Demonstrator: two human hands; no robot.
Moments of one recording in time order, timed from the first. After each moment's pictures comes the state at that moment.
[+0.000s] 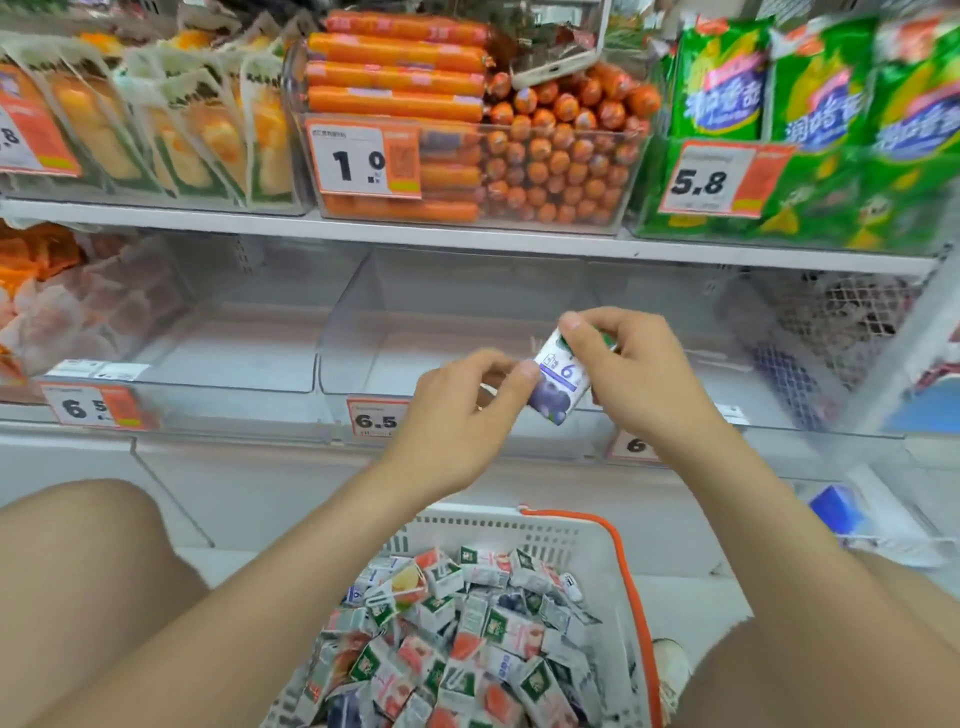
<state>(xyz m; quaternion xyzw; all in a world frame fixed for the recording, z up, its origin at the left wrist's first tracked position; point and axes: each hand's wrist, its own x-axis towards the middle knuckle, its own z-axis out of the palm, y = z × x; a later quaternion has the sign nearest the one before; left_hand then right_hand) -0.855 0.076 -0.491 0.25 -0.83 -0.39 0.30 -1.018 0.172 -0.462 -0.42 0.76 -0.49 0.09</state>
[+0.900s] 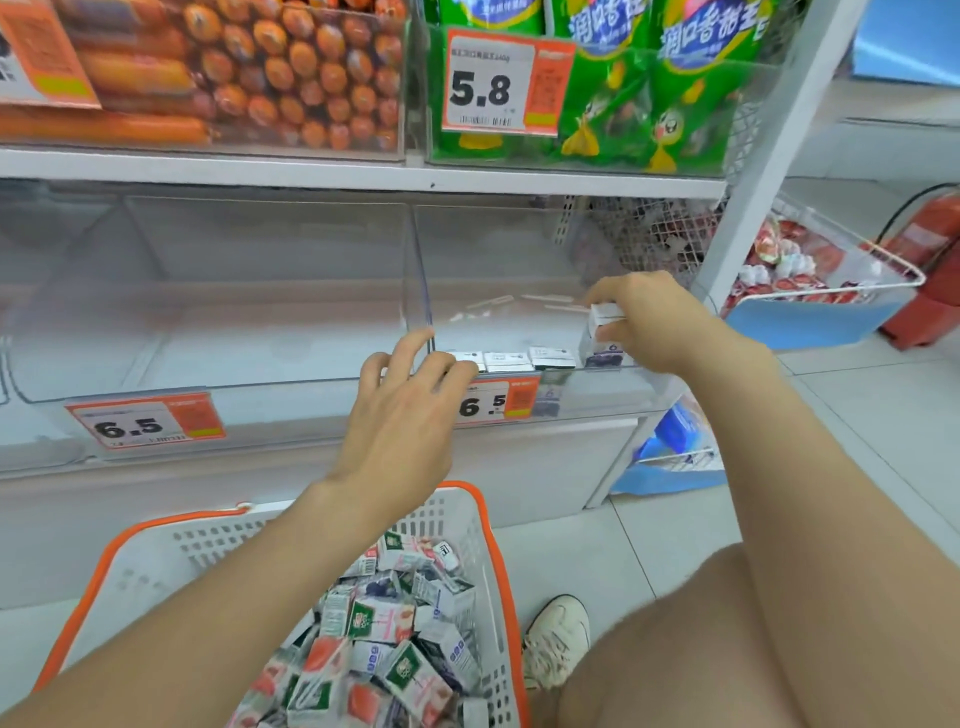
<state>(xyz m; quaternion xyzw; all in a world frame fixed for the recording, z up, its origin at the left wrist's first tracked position) -0.980 0.130 -0.572 0.16 -0.96 0.03 0.22 -1.230 0.281 -0.487 -0.43 0.90 -0.06 0.01</state>
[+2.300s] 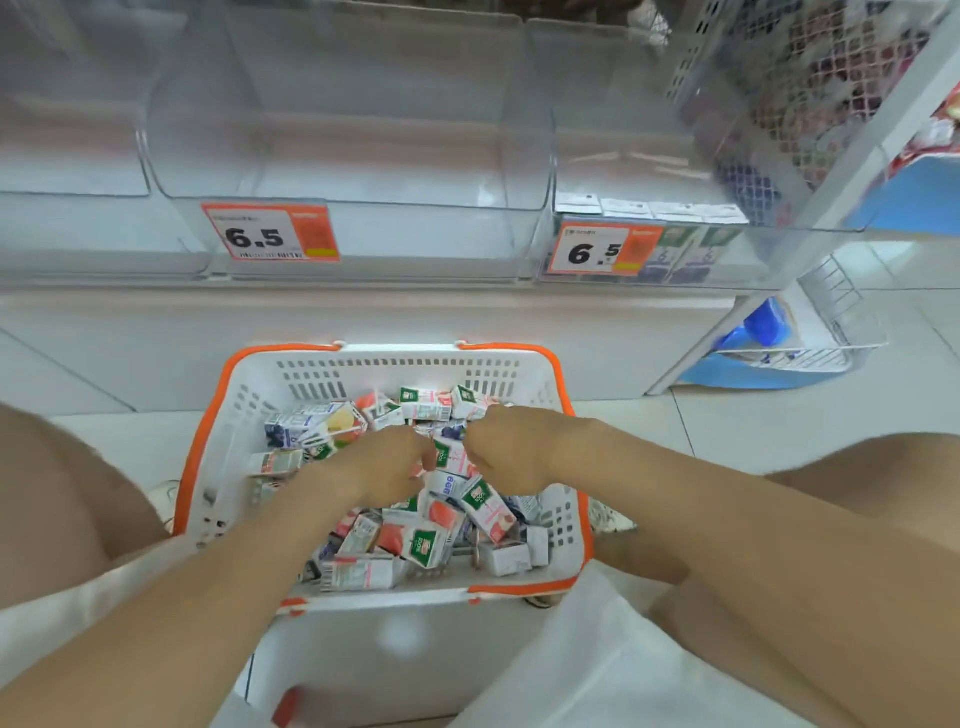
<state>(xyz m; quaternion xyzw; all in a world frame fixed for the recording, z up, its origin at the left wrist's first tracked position) -0.825 0.104 -0.735 0.18 -0.92 -0.23 -0.25 -0.976 0.239 -0.651 -0.63 0.70 0.15 0.30</state>
